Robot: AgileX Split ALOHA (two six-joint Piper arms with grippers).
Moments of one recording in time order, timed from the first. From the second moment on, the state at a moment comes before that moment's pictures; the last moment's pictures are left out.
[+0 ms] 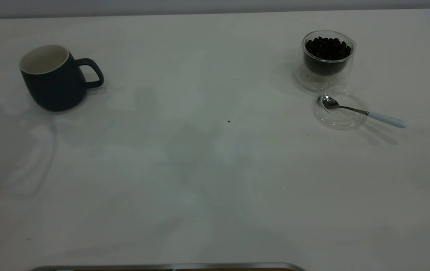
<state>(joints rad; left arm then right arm) -0.03 1.94 -1.12 0.72 0.47 0.45 0.01 -0.01 -0.48 0.07 1.13 -0.12</state>
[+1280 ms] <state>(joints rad) -0.18 2.27 -1.28 0.89 0.12 0.45 0.01 -0.01 -0.48 0.07 1.13 -0.12</state>
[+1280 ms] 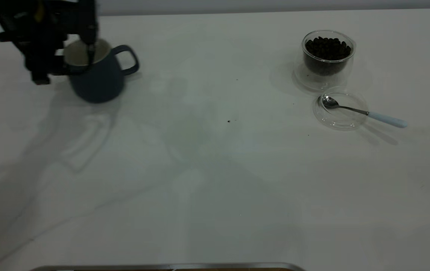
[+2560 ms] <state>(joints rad) -0.48 2.18 -1.28 0.89 0.29 0.14 0.01 -0.01 -0.48 0.07 1.13 -0.12</state>
